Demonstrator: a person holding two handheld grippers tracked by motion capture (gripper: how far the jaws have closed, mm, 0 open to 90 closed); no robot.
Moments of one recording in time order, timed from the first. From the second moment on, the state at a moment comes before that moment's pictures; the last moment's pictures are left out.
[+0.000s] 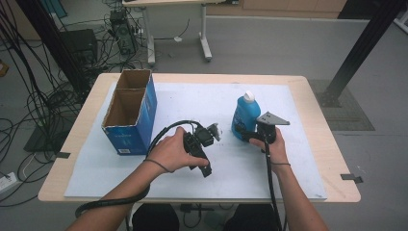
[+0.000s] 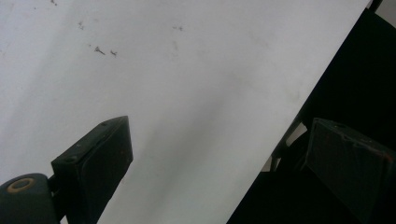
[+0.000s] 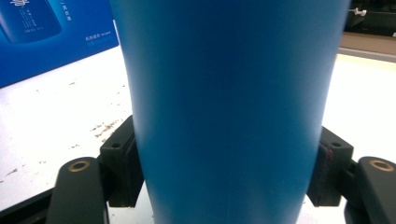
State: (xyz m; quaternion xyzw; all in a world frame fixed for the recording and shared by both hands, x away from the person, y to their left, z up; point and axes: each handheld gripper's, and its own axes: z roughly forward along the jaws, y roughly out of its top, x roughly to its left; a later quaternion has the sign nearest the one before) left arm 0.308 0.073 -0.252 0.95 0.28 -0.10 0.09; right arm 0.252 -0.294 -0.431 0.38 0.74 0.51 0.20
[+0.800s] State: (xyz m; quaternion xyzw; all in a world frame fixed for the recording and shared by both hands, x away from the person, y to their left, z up) left arm 0.307 0.073 -0.252 0.95 0.28 -0.10 0.09; right arm 0.252 -0.293 -0.430 0.38 0.74 0.51 0.21
